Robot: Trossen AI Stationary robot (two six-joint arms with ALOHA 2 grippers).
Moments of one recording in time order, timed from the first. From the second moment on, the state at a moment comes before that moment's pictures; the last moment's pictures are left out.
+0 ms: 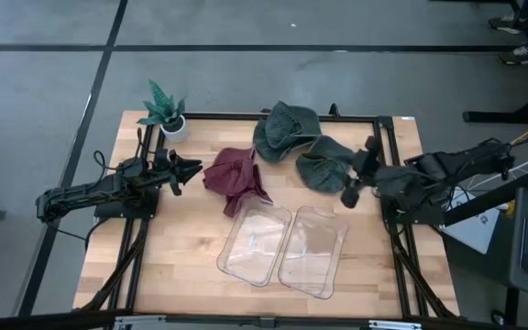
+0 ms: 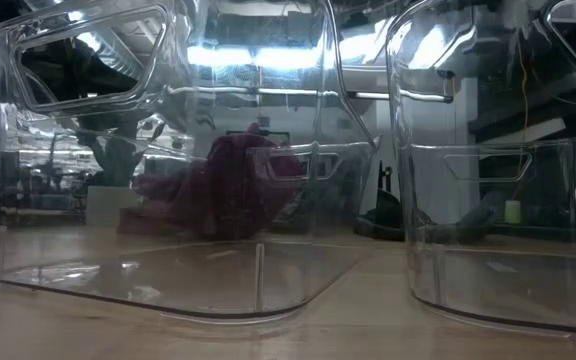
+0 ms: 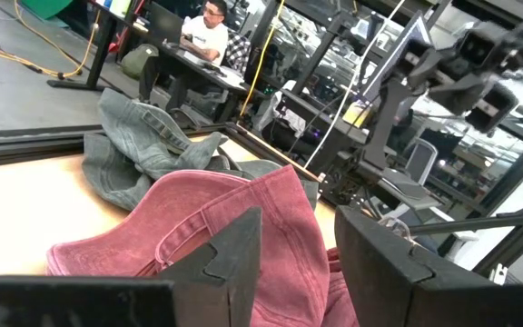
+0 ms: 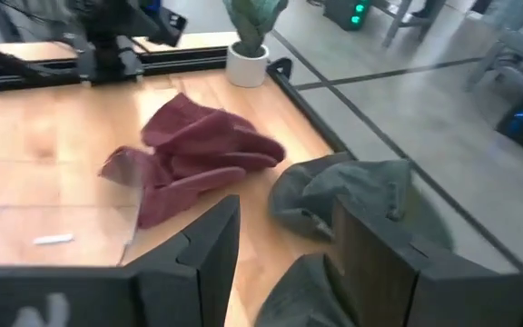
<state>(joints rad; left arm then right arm) 0.26 0.02 0.01 0.05 -0.09 -0.54 0.32 0.97 1.08 -0.71 0.78 0.28</state>
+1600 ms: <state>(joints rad) 0.26 0.02 0.01 0.05 -0.09 -0.54 -0.08 1.42 1.34 -0.93 0.32 0.13</state>
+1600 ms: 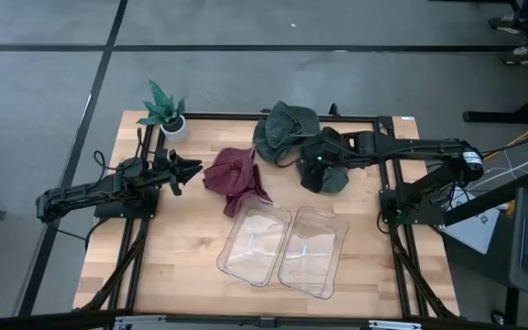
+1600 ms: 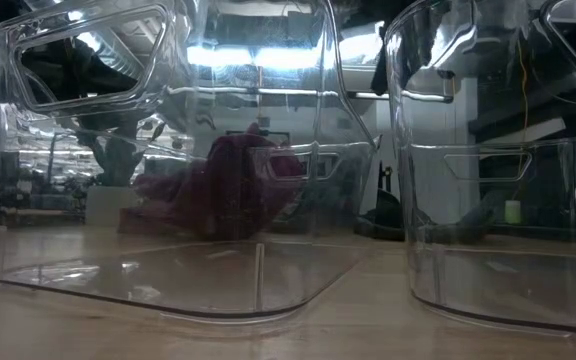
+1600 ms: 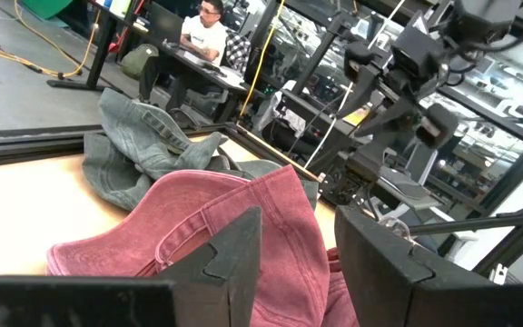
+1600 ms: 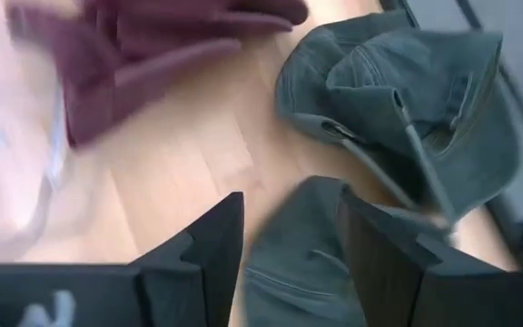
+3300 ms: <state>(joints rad) 0.26 0.02 0.01 0.05 -0.08 -0.54 -0.30 1.56 1.06 -0.27 0.32 -0.74</state>
